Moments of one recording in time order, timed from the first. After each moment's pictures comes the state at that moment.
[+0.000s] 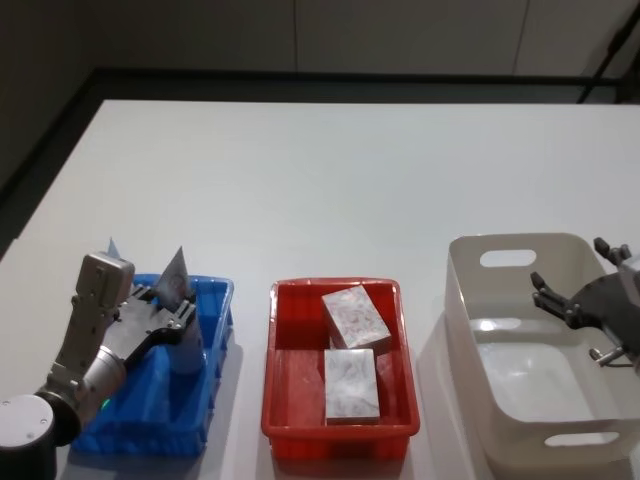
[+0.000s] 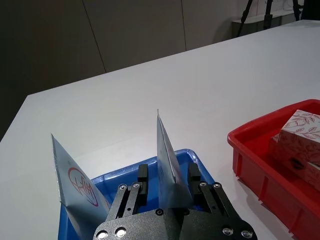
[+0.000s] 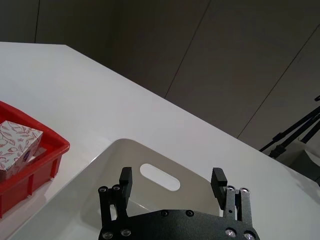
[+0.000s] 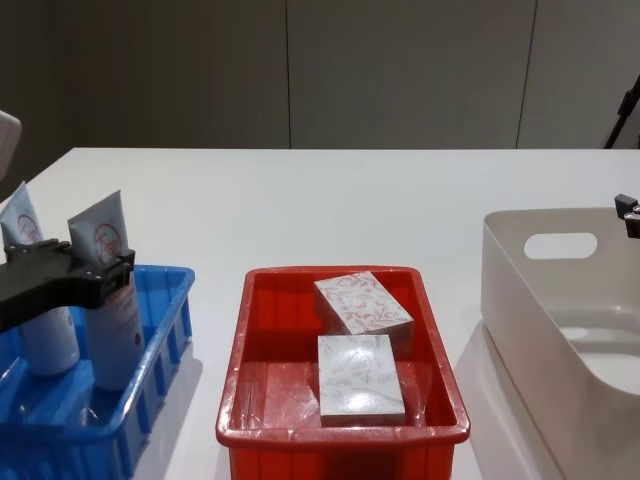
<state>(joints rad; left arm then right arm) -0.29 0.38 0.27 -1.09 -0.20 -0.10 -0.22 0.20 0.60 -0.45 -1.41 0.25 -0.12 -0.03</state>
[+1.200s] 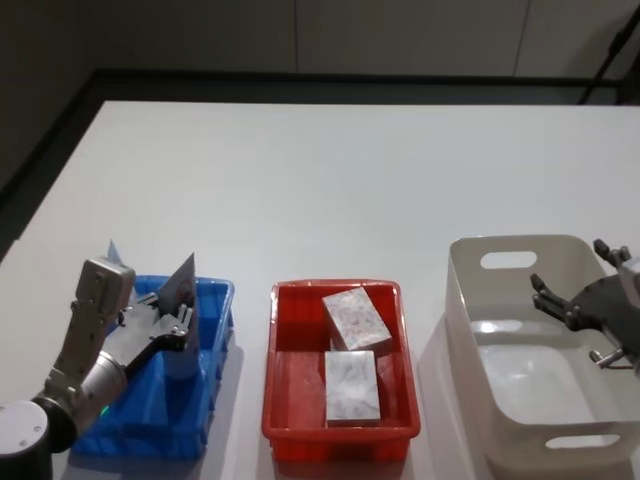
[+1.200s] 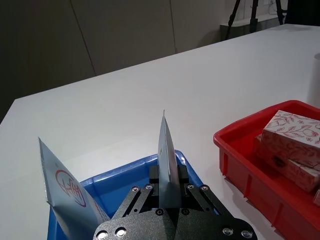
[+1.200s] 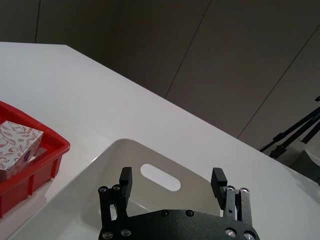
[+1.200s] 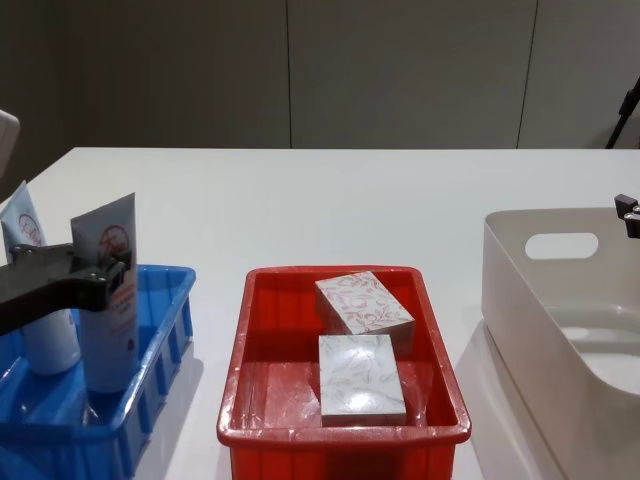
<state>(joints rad) -0.27 0.39 0.25 -1.13 -0.20 -0.10 -0.27 0.20 0.60 -0.45 -1.41 0.25 -0.12 -0.03</state>
